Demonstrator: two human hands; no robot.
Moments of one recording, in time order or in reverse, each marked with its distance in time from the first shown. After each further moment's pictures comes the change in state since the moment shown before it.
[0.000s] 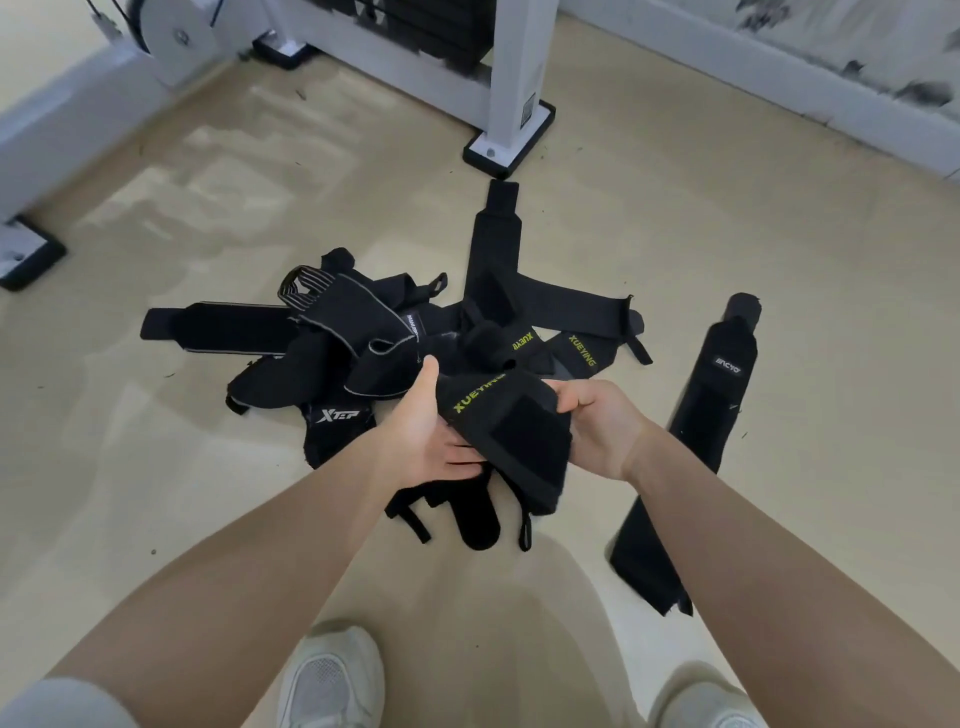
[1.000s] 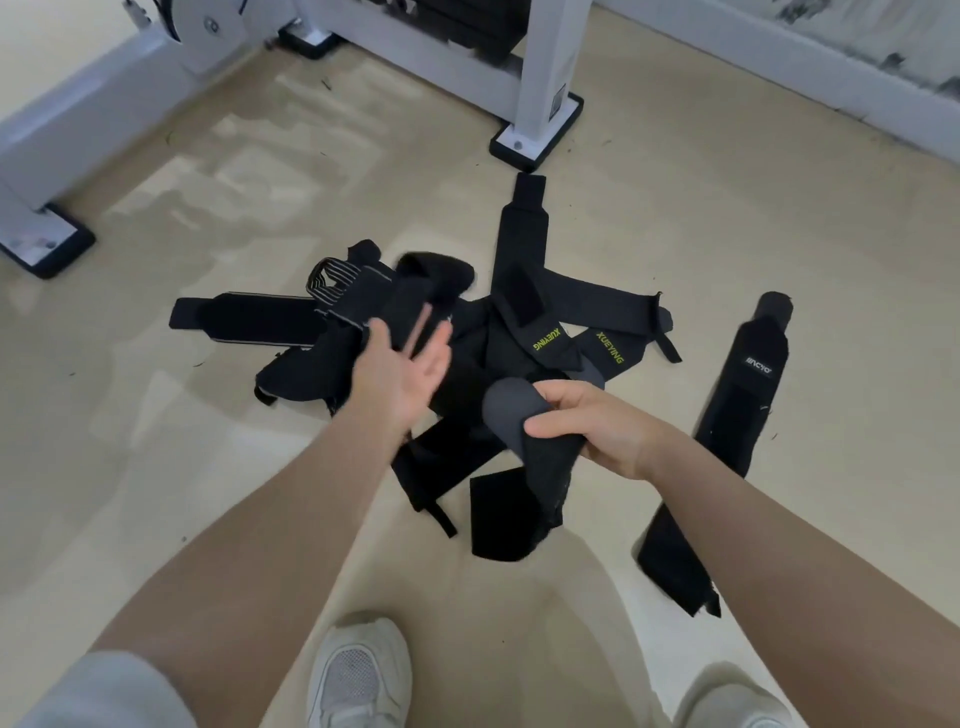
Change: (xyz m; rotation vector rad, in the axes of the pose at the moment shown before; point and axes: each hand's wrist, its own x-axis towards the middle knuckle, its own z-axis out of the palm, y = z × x) left_hand 0.004 0.037 -0.035 -0.789 -0.045 0.485; right_hand 0.012 0.003 0.029 -0.368 0.019 -0.021
